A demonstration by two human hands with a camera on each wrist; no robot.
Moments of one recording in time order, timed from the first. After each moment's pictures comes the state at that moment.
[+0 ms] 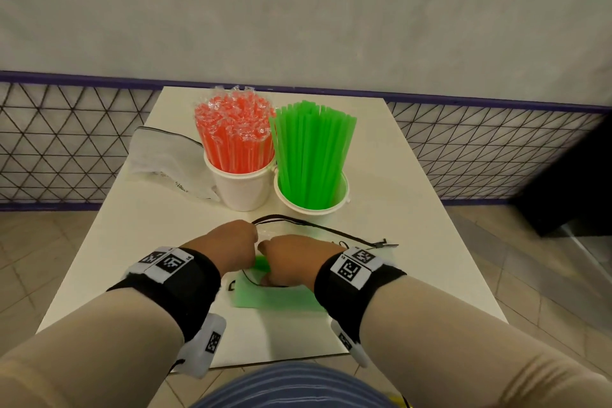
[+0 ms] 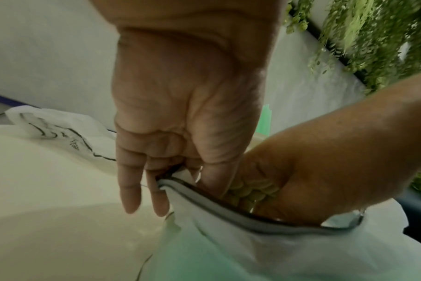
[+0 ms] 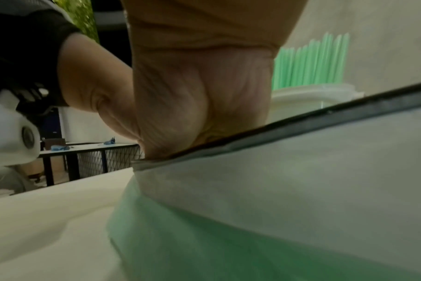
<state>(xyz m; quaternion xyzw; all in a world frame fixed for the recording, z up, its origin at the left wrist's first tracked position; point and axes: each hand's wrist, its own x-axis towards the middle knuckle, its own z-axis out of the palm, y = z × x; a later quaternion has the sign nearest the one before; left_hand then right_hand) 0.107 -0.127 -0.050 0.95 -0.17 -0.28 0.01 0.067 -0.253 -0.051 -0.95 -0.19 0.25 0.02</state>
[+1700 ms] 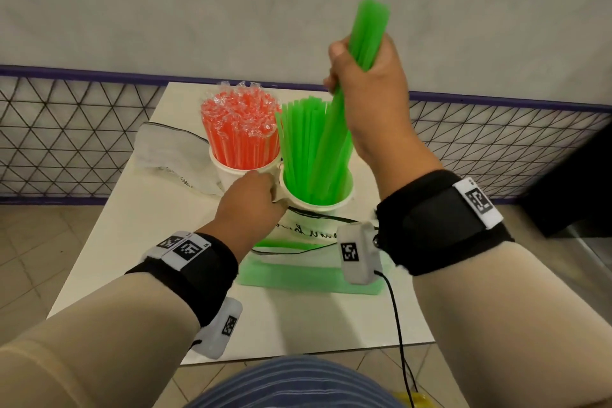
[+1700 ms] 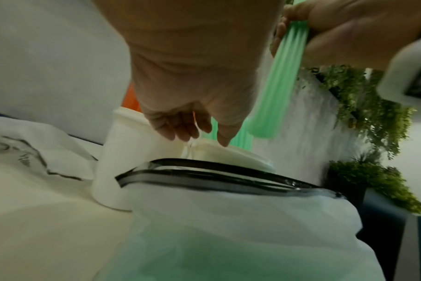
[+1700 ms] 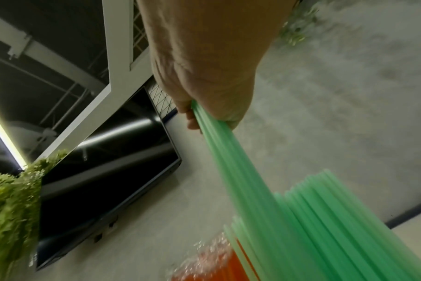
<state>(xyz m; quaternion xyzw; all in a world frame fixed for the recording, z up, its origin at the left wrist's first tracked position) 0.112 -0.146 -0.011 0.96 -0.12 -0.02 0.25 0.106 -0.298 0.133 -0.73 0.00 -0.27 0.62</state>
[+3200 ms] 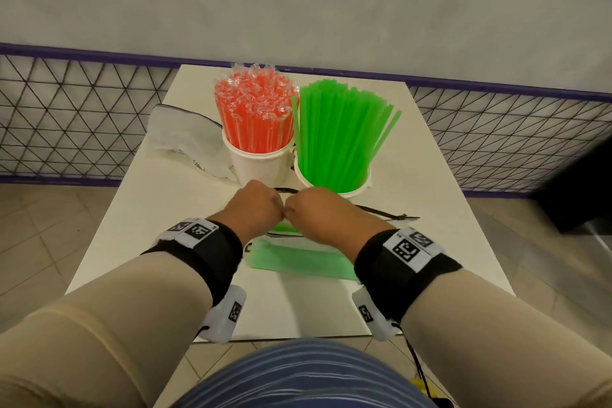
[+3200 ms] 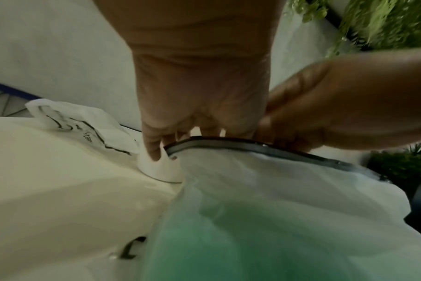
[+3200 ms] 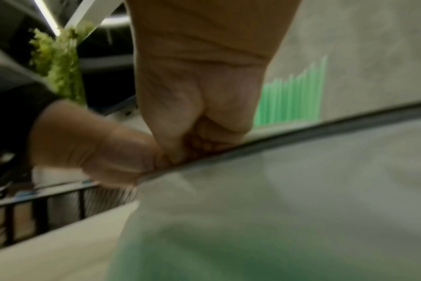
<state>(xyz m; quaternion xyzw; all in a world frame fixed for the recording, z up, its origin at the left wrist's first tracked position) 0.118 -0.130 -0.048 0.95 -0.10 -0.18 0.24 0.079 -0.268 -0.014 -0.97 -0.19 0.12 0.07</state>
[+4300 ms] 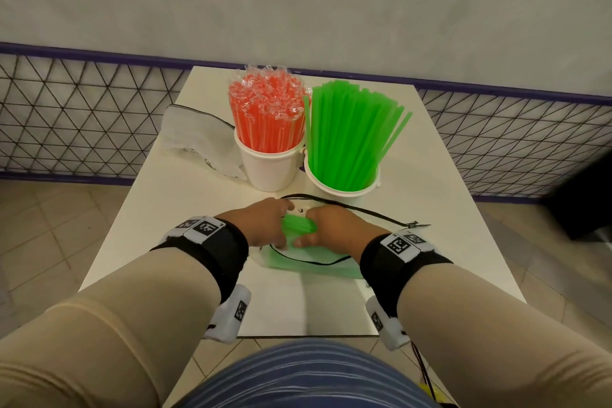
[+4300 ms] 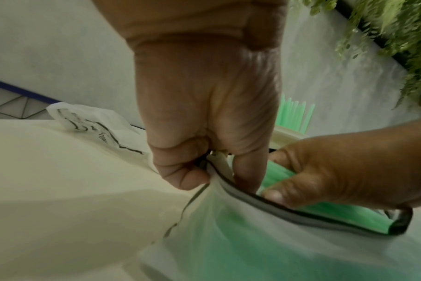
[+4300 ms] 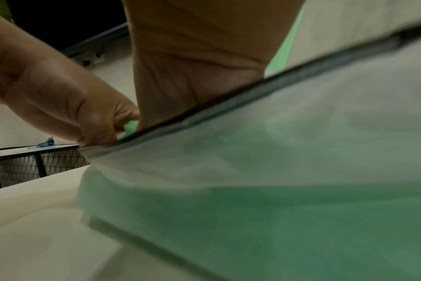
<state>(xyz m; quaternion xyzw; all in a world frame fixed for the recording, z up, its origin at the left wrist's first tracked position) 0.109 -0.118 -0.060 0.92 -0.15 -0.31 0.21 0.082 -0.286 -0.064 -0.96 -0.12 0.21 0.14</state>
